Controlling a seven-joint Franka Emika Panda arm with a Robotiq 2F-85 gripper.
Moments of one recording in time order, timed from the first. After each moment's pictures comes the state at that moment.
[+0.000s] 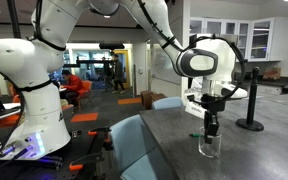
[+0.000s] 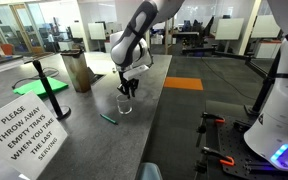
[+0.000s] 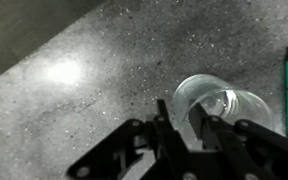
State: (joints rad) arm -0.07 0.61 -0.13 -1.86 0.04 2.39 0.24
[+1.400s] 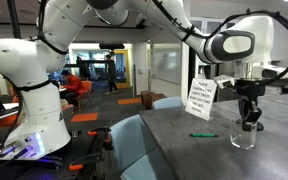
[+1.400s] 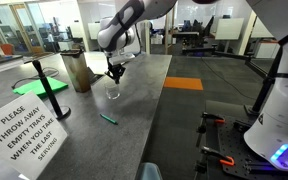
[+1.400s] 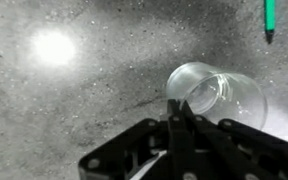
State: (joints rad) arm -0.14 0.77 -0.11 -1.42 0.07 2.23 0.24
